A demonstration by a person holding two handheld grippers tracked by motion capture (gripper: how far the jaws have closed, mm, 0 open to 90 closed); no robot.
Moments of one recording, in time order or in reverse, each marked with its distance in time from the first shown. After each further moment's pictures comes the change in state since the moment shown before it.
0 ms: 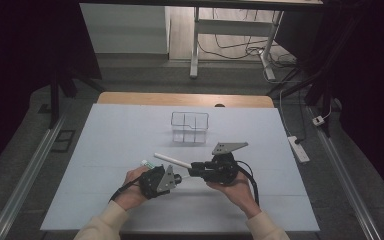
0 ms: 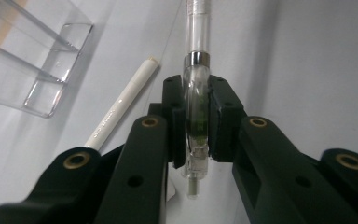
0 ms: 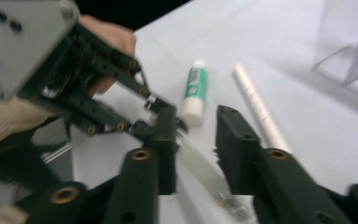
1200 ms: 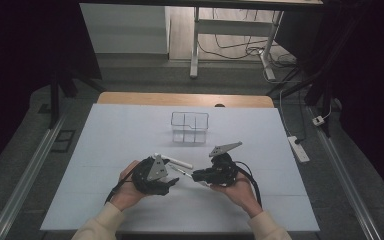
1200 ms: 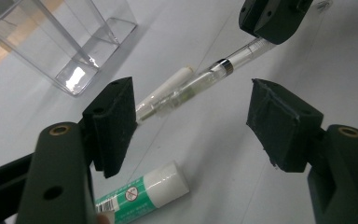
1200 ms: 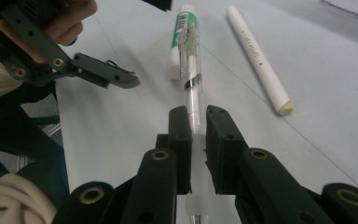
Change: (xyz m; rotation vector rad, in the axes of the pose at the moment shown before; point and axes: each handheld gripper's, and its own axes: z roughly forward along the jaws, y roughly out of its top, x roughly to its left) left arm 0.013 -0.006 -0.012 -0.067 0.056 -0.216; right arm -0.013 -0.012 0.011 0.200 0.014 0.067
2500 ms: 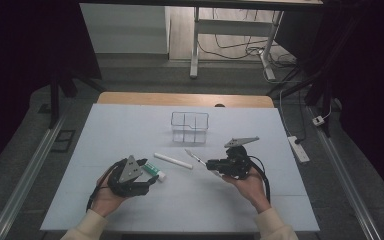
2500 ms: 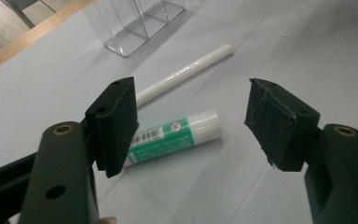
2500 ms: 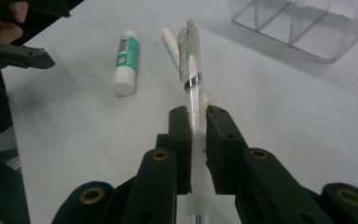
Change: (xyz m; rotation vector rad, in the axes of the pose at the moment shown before) left arm 0.013 -0.039 -0.040 -0.054 0.092 -0.168; right arm -0.023 -0.002 -0.030 -0.079 -0.146 0.078
